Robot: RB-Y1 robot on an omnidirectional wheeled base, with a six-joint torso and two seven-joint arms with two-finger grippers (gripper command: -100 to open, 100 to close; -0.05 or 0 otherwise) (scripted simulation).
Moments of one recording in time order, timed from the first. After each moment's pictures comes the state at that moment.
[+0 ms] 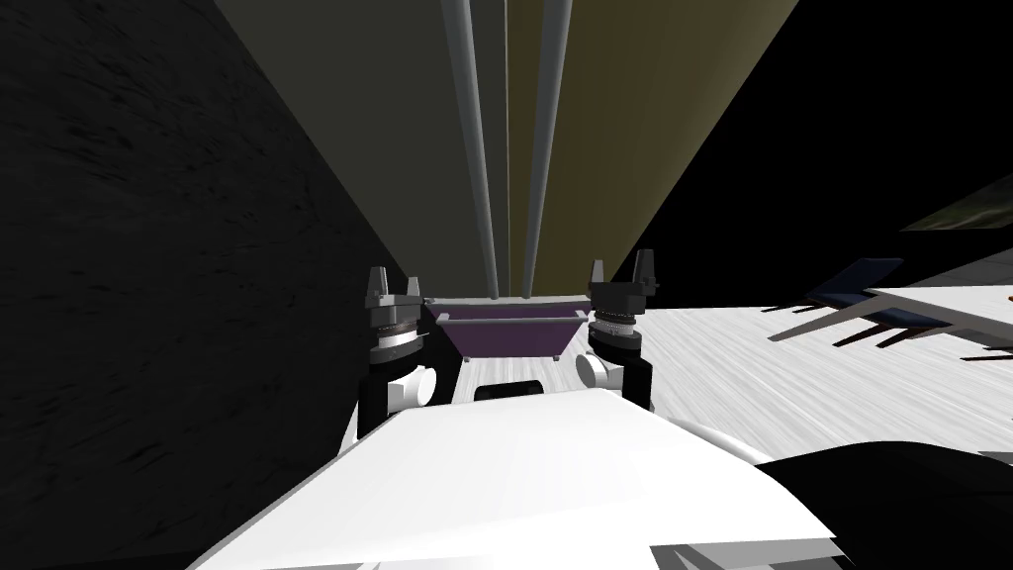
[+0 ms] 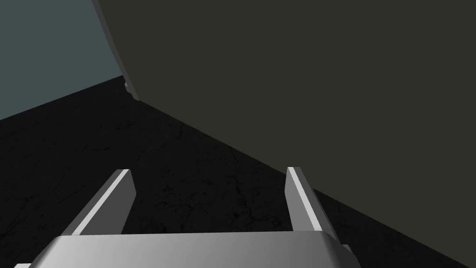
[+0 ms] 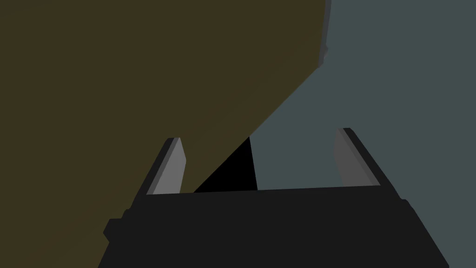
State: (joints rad) left arm 0.45 0.03 -0.06 -2.36 0.05 -0.41 -0.02; right arm 0.47 -0.01 0.04 -2.37 -0.09 -0.58 -0.03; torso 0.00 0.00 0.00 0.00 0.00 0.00
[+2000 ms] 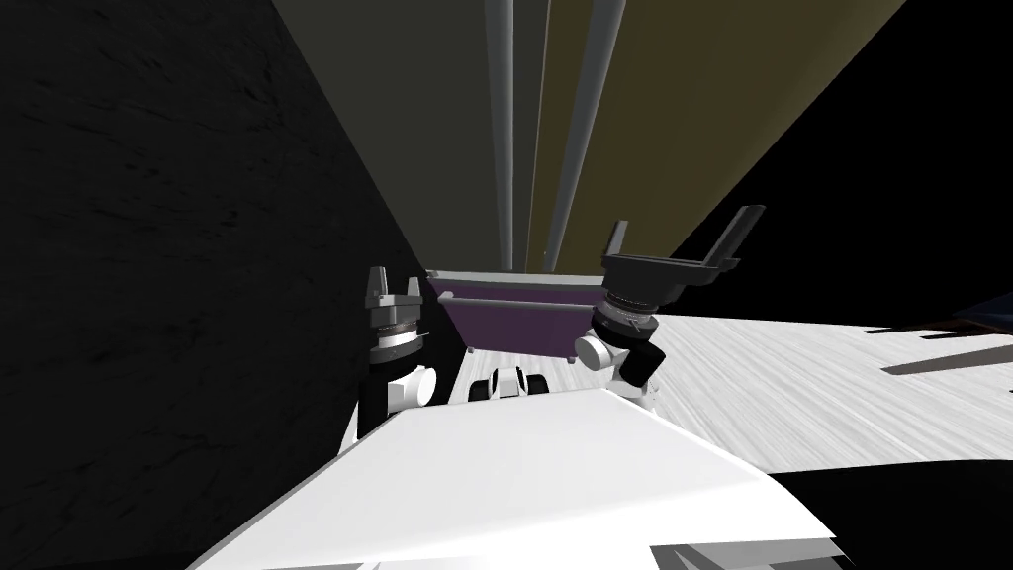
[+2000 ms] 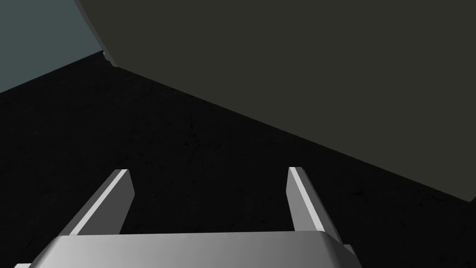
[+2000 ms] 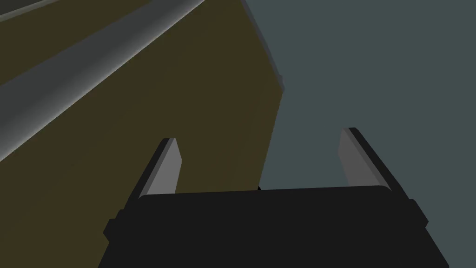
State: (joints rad) left arm 0.45 0.03 -0.06 -2.36 0.05 -0.41 -0.02; right arm 0.25 -0.17 0.06 -2.40 -0.25 -0.75 -0.09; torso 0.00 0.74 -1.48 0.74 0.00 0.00
